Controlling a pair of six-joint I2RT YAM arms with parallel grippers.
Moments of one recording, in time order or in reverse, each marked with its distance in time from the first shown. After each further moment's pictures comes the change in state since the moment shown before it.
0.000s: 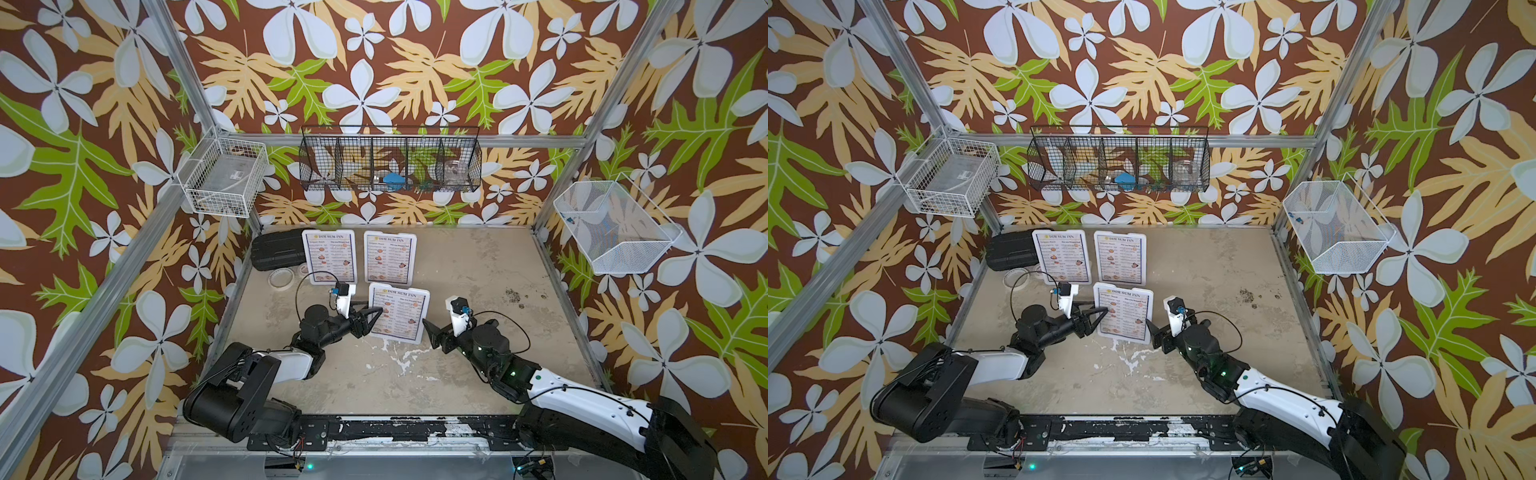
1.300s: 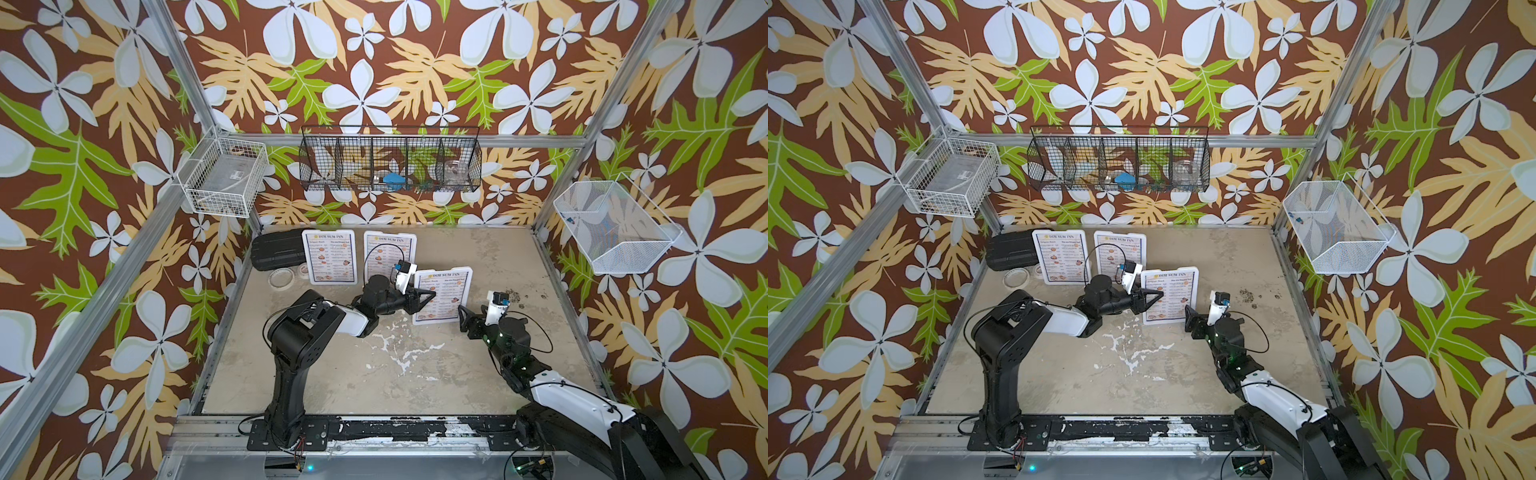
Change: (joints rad) left arm -0.262 0.585 0.656 -0.058 0.018 -0.045; right arm -0.444 -0.002 -0.168 0.147 -0.145 0.200
